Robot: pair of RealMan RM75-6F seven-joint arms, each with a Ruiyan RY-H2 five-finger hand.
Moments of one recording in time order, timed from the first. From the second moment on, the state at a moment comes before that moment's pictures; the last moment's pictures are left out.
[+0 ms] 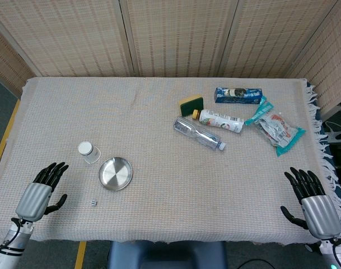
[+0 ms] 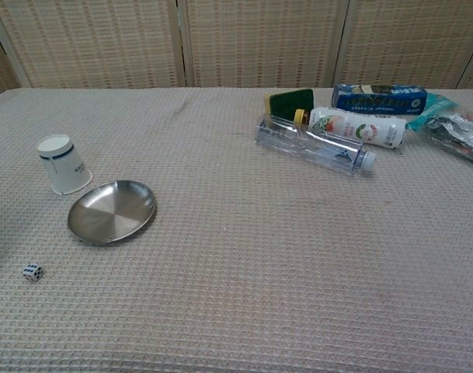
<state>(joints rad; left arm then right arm) -0.24 -1.26 0.02 -1.48 1.60 1.43 0.00 0.03 -1.12 -0.04 -1.60 -1.69 1.56 -0.04</state>
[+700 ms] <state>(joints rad) -0.29 -1.41 0.09 -1.38 1.67 1.27 0.06 0.04 -1.12 -0.03 -1.62 -1.67 1.53 -0.05</state>
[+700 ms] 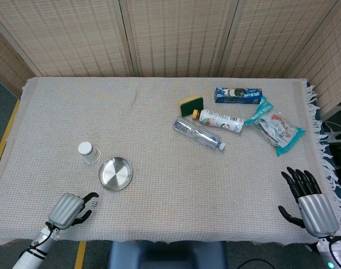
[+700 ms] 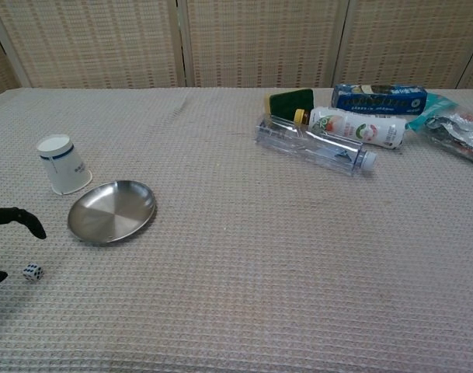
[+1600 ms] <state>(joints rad) -0.33 -1.50 0.08 -1.26 1.61 1.20 0.09 0.04 -1.12 -0.02 -1.61 -1.65 1.51 -0.05</state>
